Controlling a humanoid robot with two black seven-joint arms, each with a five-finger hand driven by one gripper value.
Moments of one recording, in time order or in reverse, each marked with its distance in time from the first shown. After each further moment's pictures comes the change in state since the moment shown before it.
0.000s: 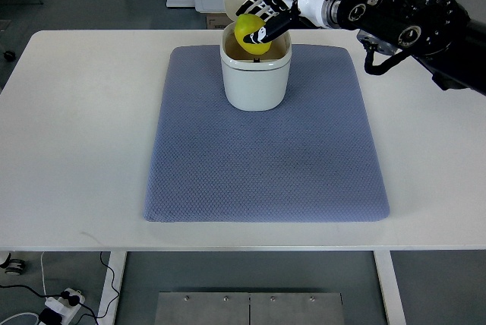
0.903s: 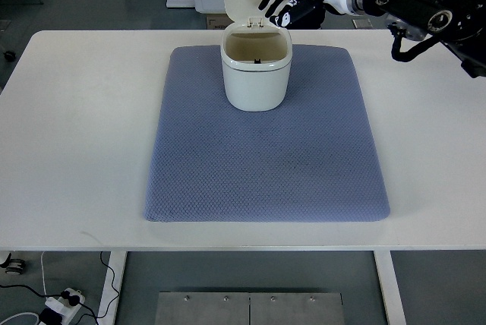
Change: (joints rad) left arm 0.000 0.000 0.000 0.000 0.000 0.000 0.000; right arm 0.042 -0.102 -0.017 0.018 -0.011 0.049 0.004
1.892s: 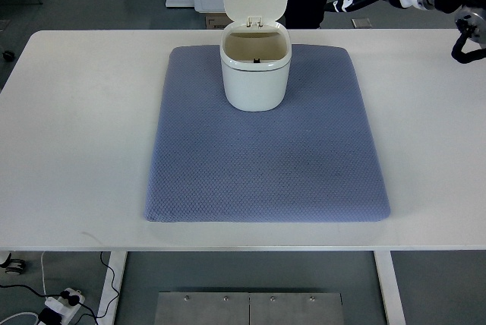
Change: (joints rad) left arm 0.000 0.000 0.000 0.000 0.000 0.000 0.000; right arm -0.120 -0.214 0.239 0.031 0.000 0.005 0.000
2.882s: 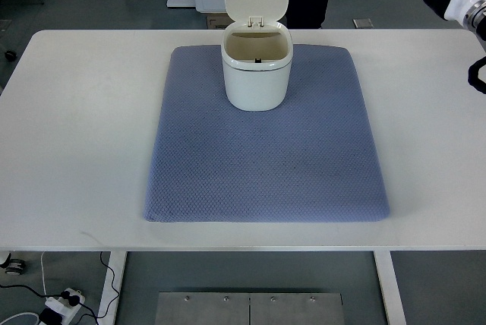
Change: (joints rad) left arm 0.000 0.000 0.000 0.000 0.000 0.000 -0.001; right arm -0.329 -0.035 0.702 -0.104 -0.003 -0.045 0.012
